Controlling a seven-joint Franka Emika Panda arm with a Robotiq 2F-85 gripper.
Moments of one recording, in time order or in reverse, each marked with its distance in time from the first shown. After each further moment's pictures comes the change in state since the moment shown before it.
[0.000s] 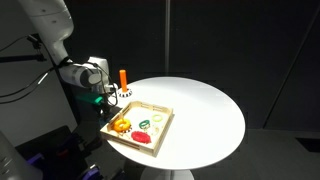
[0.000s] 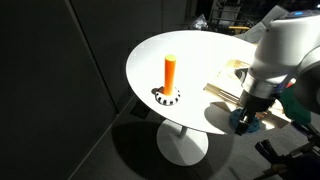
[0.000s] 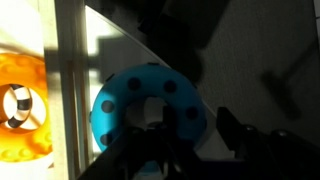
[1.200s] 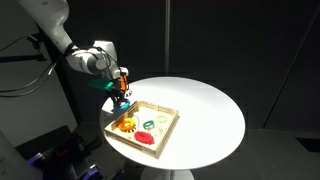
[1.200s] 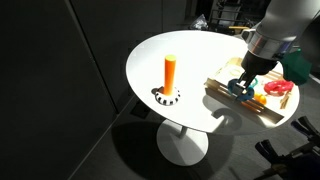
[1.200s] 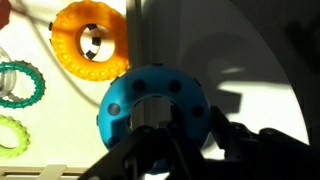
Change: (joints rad) arm -0.031 -0.141 -0.077 0.054 -0.040 -0.025 0.014
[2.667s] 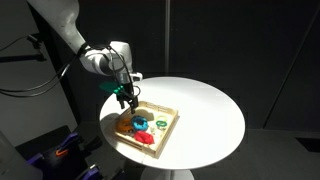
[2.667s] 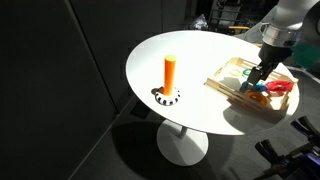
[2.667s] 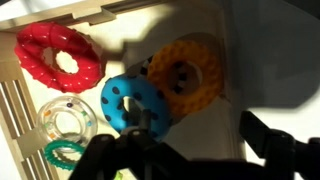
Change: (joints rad) arm -0.100 0.004 -0.105 0.038 -0.096 -0.142 0.081
